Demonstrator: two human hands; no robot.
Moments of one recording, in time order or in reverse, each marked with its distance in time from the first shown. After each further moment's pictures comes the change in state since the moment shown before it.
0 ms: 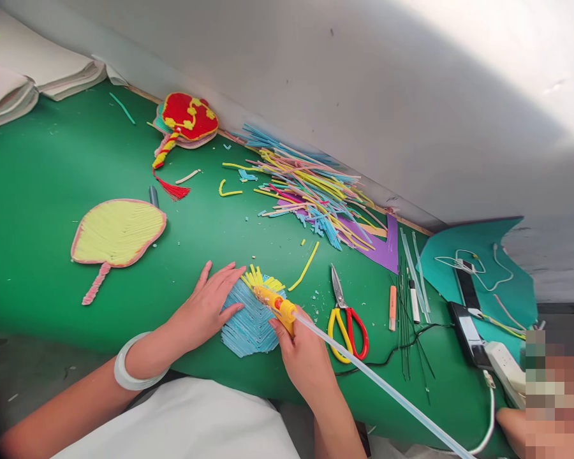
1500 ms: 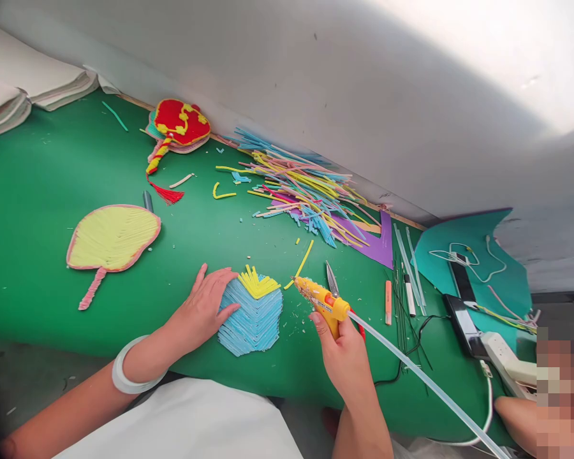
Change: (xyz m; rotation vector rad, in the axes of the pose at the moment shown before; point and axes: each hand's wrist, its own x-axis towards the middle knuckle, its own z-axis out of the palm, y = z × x) left_hand -0.002 0.001 0.002 0.031 0.081 0.027; right_hand -0.014 0.028 -0.046 0.177 0.251 0.296
